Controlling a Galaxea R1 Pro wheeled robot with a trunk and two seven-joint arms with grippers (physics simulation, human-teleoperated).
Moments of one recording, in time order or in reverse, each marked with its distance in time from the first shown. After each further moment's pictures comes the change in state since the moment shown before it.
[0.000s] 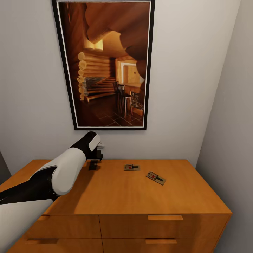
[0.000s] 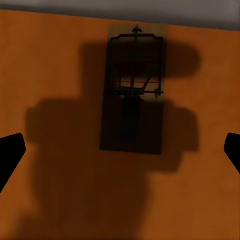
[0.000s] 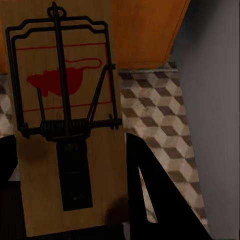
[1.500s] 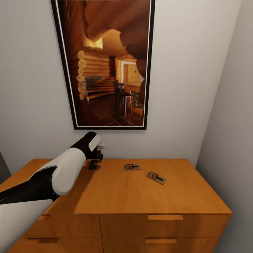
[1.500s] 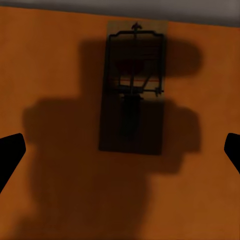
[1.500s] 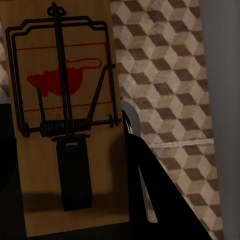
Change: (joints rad) left arm 0.001 0.000 0.000 0.000 0.000 0.000 0.000; right arm -0.002 0.006 -0.007 -0.001 0.002 0.319 0.012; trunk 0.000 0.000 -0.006
